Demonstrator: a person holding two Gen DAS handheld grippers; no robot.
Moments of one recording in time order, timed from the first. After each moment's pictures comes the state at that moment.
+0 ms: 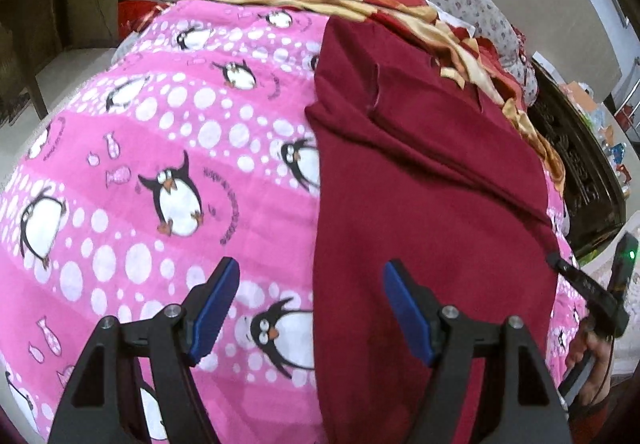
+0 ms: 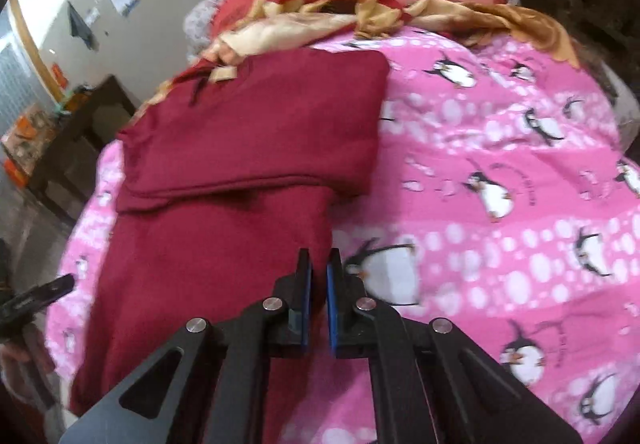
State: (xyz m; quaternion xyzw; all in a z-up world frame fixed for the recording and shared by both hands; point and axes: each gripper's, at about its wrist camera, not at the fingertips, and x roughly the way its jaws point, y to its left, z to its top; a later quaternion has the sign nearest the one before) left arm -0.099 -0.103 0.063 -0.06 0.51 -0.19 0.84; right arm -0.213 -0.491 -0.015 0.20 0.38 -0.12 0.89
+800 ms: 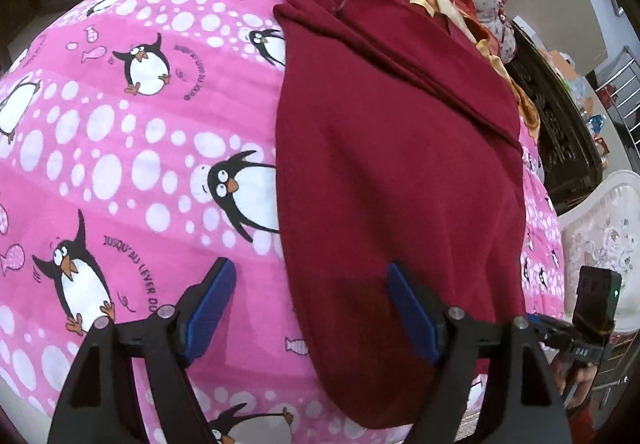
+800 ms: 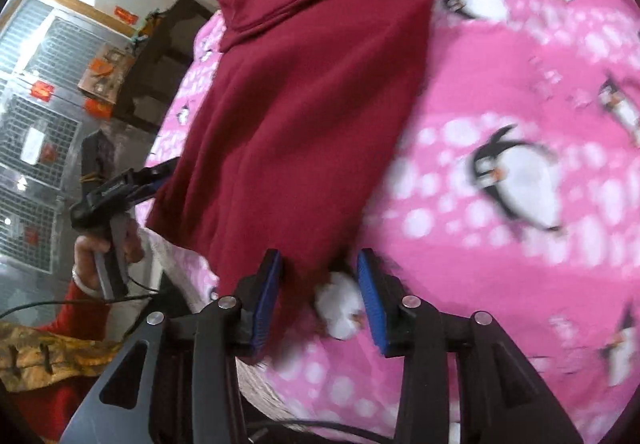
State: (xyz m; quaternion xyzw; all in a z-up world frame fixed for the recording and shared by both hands) left arm -0.160 -0.098 0.037 -0.06 0.57 -0.24 0.78; right arm -0.298 -0.415 -0.065 0.30 0.49 0.12 0.81
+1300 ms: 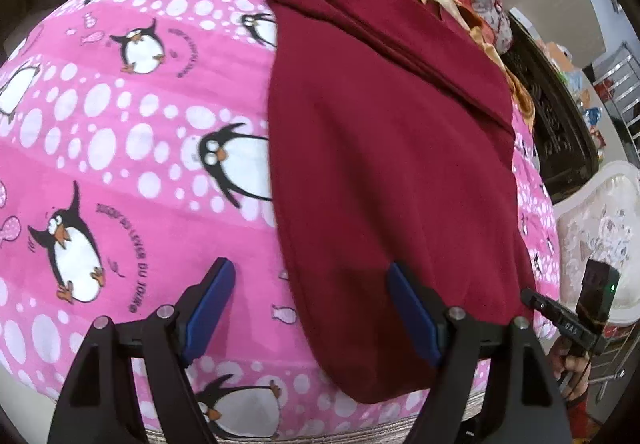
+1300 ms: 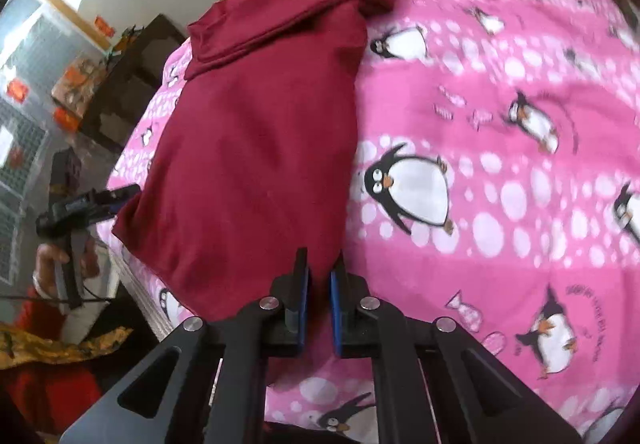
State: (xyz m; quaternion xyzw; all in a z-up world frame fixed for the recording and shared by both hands) left arm -0.176 -0.100 0.039 -0.06 0.59 -0.26 0.77; right arm -0.328 -0.447 -0.052 0.25 0.46 0.03 0.85
